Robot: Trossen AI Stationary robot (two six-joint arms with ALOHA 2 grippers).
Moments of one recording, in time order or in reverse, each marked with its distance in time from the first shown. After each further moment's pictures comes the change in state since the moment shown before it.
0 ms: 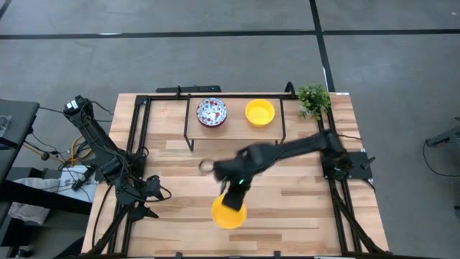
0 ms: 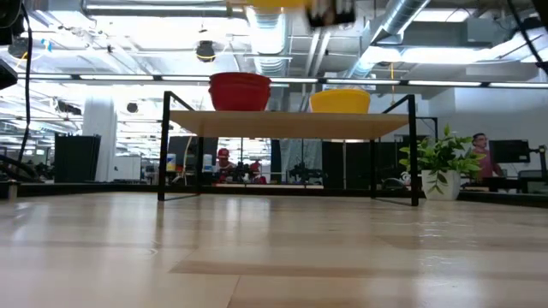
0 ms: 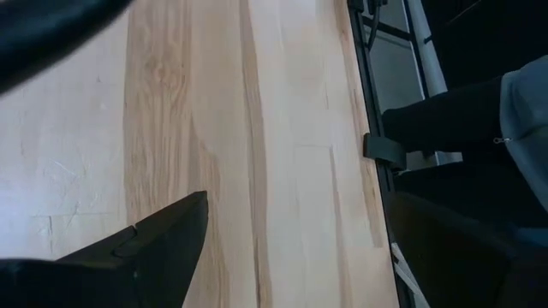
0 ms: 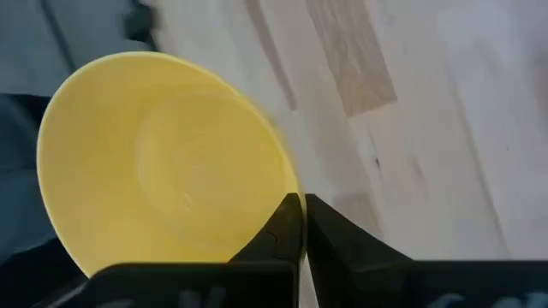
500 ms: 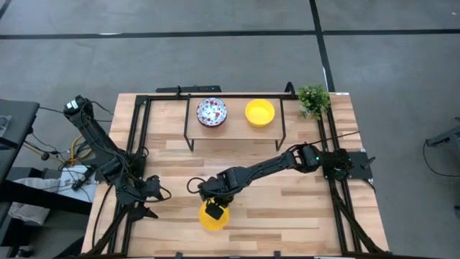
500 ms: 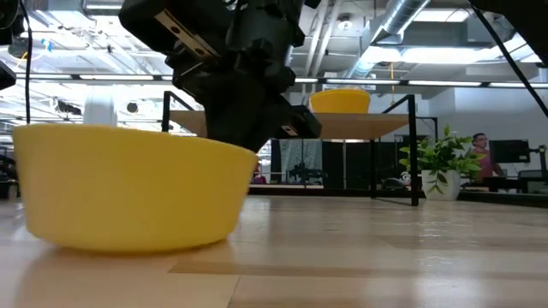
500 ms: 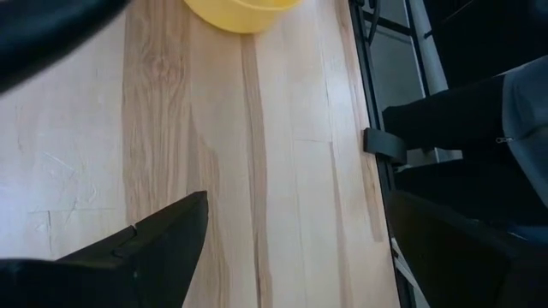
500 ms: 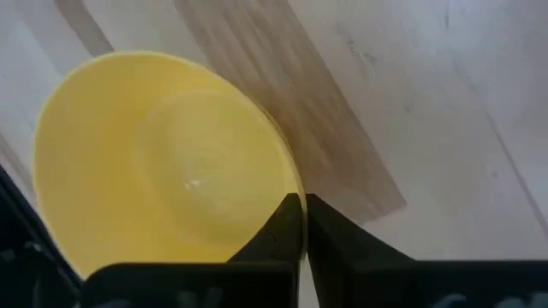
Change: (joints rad) left arm 0.000 0.000 0.000 -0.008 0.013 0.000; right arm 0.033 0.290 0.000 0.223 0.160 0.168
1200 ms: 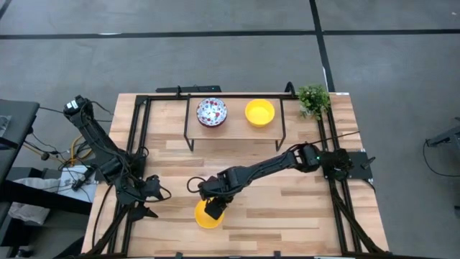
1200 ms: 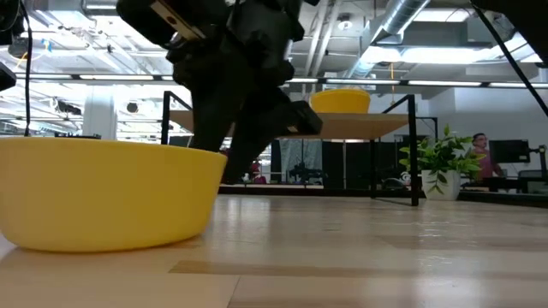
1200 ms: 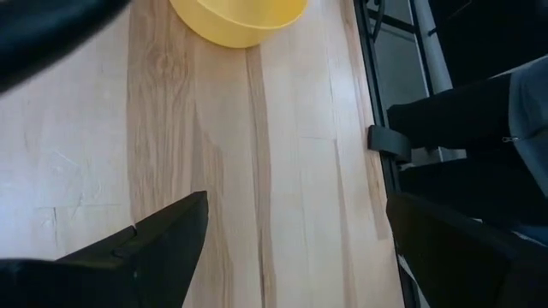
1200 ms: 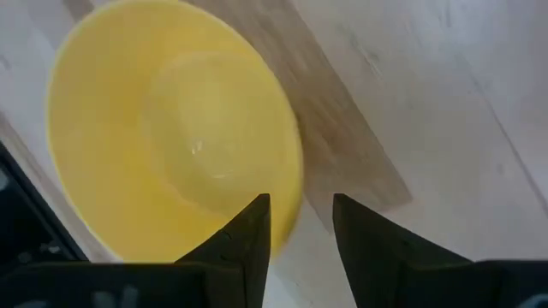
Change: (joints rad) left arm 0.000 0.000 0.000 -0.011 0.000 -0.001; right arm 0.000 -0.010 -0.002 0.001 -0.013 0.030
